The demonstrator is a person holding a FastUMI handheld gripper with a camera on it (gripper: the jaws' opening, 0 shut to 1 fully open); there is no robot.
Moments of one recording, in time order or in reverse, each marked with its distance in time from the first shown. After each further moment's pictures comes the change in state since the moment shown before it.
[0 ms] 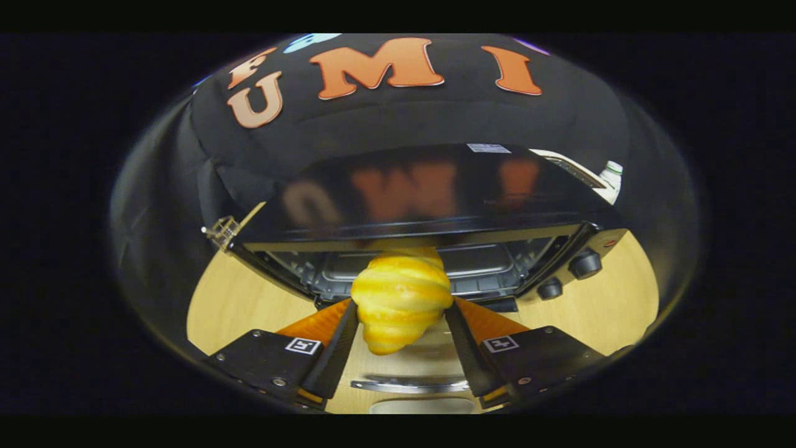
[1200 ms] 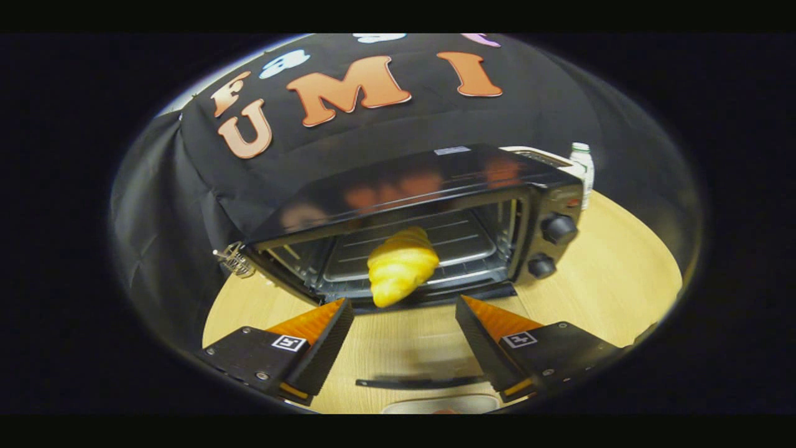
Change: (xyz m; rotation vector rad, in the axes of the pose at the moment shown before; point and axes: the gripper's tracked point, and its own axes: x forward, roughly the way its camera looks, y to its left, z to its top) arm -0.045 -0.030 -0.036 0.084 -0.140 -0.009
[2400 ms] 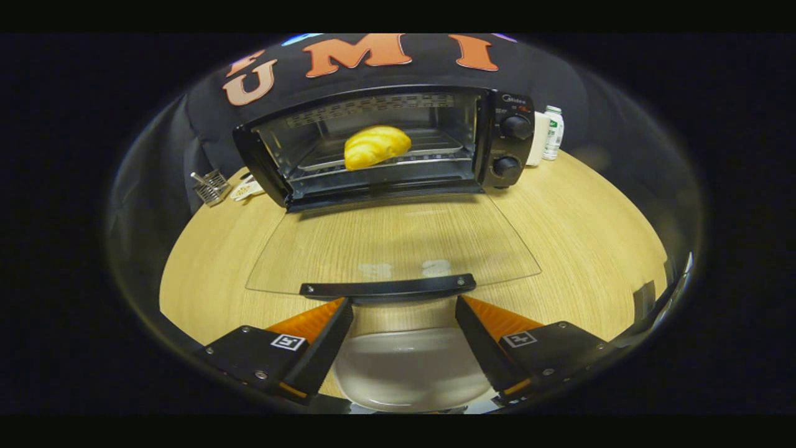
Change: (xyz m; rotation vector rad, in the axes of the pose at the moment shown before) arm -0.028 -0.019 -0.137 -0.107 0.255 -0.153
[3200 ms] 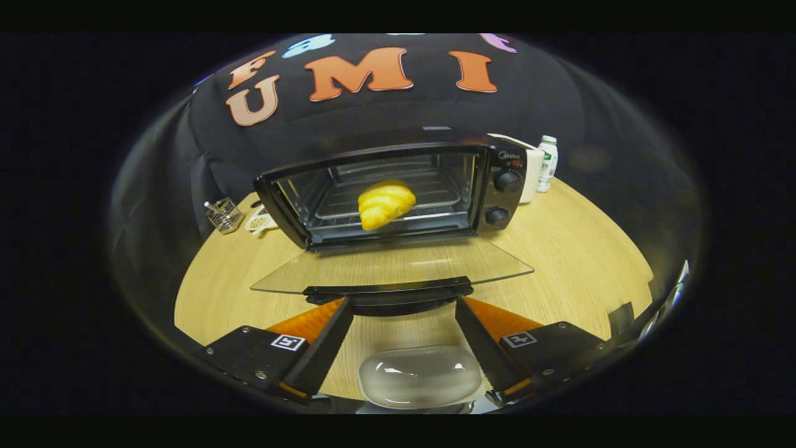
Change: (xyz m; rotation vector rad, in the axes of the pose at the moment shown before) arm -0.050 0.004 0.073 0.016 -0.154 0.017
